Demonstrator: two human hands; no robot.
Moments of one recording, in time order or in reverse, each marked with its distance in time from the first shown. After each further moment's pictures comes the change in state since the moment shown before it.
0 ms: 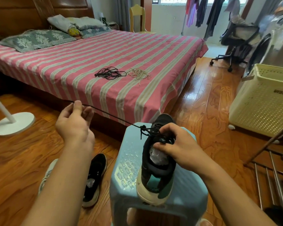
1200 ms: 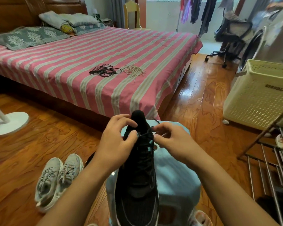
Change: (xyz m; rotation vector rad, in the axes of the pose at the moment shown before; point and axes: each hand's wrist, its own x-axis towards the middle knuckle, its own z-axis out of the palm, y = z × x) left_hand -0.088 -0.034 -0.021 1.021 -0.918 0.455; right_hand -0.012 -0.019 -0.002 0.138 -0.060 0.157
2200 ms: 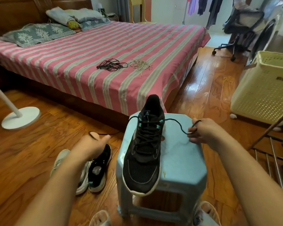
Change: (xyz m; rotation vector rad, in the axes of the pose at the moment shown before) left_hand -0.005 -0.058 -0.059 0.340 -0.271 -0.857; right_hand 0.025 0.049 -0.042 0.226 0.275 0.636
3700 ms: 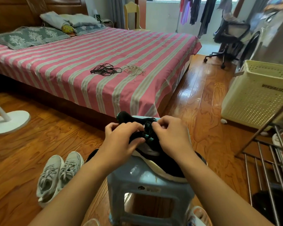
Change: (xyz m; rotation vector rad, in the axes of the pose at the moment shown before) left_hand -0.020 0.044 0.057 0.021 0.340 1.047; right_hand -0.072 -0.016 0.061 -0.307 0.180 -0.675
